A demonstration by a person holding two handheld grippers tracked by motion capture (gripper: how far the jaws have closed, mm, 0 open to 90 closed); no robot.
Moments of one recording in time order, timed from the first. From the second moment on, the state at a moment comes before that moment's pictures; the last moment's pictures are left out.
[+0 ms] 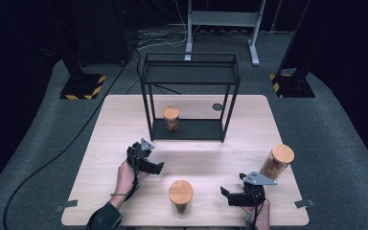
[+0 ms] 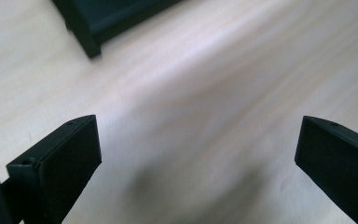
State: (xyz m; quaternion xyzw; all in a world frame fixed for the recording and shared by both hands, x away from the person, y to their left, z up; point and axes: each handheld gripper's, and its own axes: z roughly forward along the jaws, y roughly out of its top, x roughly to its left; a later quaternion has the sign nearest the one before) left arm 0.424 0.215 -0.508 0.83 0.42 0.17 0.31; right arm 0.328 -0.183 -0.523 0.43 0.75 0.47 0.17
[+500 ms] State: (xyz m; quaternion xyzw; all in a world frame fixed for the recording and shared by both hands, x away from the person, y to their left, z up) left arm 0.376 0.252 -0.527 0.81 0.46 0.18 0.32; right arm 0.329 -0.183 -0.523 0.43 0.75 0.46 0.17
